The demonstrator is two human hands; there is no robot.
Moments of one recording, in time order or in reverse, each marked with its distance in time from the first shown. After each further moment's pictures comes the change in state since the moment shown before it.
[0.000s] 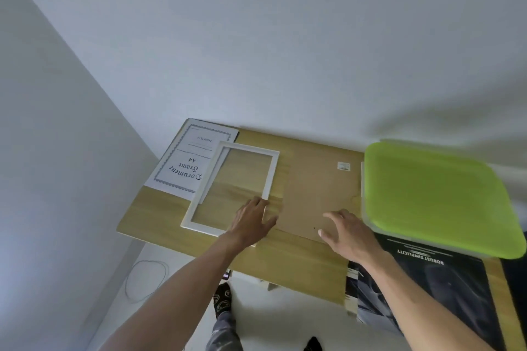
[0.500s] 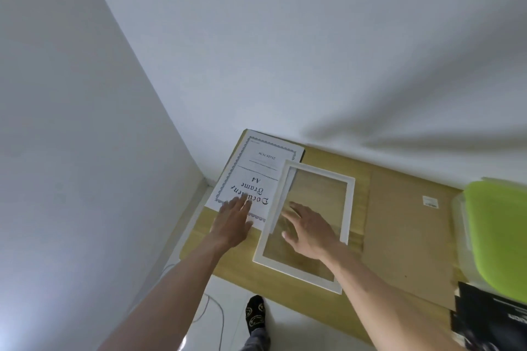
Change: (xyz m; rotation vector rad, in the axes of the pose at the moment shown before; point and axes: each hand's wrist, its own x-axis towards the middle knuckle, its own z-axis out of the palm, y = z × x) left_hand 0.028 -0.251 -0.089 0.240 -0.114 -0.092; right_hand 0.157 -0.263 0.036 -0.076 -0.065 -0.309
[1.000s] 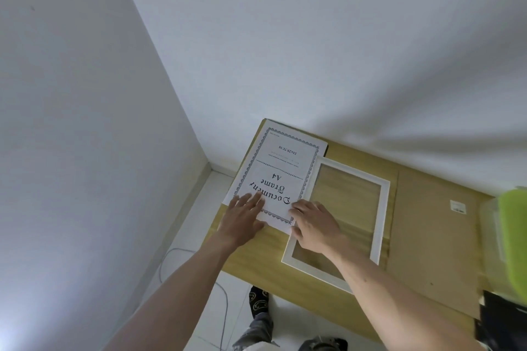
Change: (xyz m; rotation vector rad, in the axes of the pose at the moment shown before) left_hand 0.010 -0.051 0.018 0.041 -0.023 0.134; right_hand 0.055 -0.030 0.014 -0.237 -0.070 -0.098
